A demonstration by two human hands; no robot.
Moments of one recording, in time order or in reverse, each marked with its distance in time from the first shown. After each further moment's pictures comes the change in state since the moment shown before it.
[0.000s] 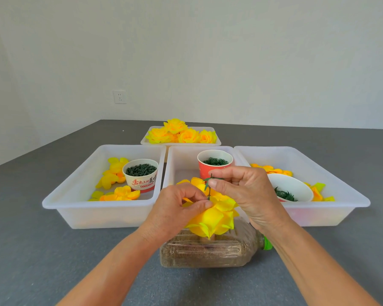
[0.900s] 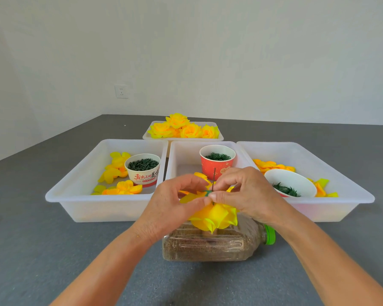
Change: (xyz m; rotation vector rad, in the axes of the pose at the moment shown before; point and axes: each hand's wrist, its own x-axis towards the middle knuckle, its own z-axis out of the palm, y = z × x) left_hand -0.007 0.005 -0.010 0.021 0.011 -0.018; right_hand 0.001 -0.003 -0.007 -0.536 -0.230 -0.025
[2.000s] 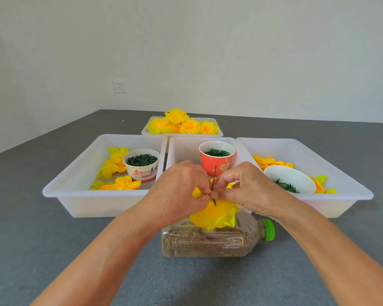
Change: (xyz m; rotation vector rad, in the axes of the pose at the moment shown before) left_hand 0.010 0.033 -0.005 0.579 -0.098 0.300; right_hand 0.006 0.001 -0.002 -0.029 -0.121 0.045
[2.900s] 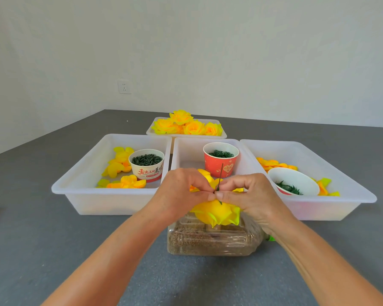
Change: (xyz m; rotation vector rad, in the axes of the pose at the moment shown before) left_hand -0.005 -0.012 0.010 -0.413 0.041 -0.300; right_hand -0.012 0.013 0.023 0.349 0.253 0.076
